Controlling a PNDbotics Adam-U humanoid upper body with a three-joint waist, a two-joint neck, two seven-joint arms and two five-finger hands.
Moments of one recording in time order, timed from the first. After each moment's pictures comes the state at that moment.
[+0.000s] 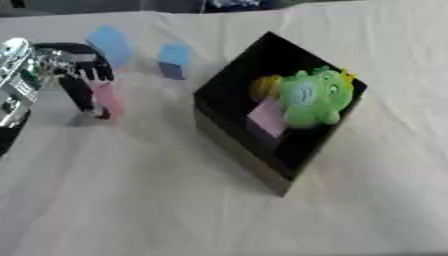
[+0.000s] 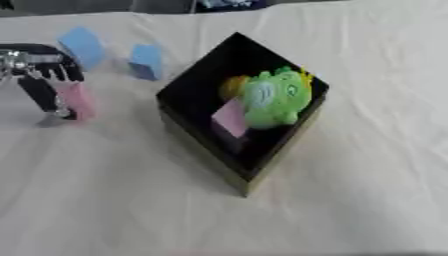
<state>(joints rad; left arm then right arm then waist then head) -0.86 0.65 -0.34 -1.28 -0.79 0.33 -0.85 -0.24 -0.72 -0.07 -1.99 -0.35 -0.28 -0.19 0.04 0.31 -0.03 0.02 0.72</state>
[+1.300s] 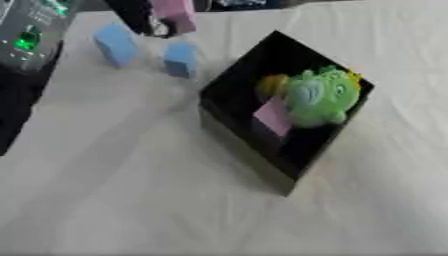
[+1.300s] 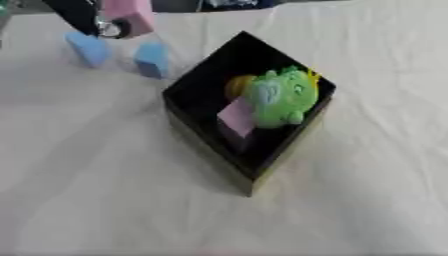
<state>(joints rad) -1.11 0.41 -0.35 -1.65 -0.85 0.34 -0.83 -0.25 -0.72 -0.07 -1.99 -0.37 -0.29 -0.20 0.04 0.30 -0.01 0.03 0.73</state>
